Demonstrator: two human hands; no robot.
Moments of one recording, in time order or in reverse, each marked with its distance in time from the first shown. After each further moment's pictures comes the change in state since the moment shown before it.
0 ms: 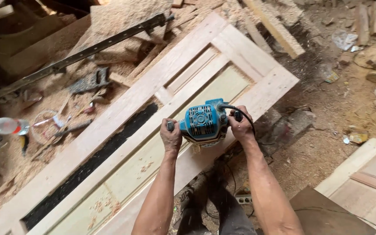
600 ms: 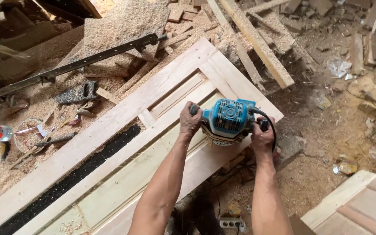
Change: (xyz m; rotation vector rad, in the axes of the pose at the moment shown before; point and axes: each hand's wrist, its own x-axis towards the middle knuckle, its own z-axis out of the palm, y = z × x) left_hand 0.064 0.061 0.203 -0.003 -0.225 0.118; right_hand 0.128 0.043 -0.102 0.056 0.273 -0.072
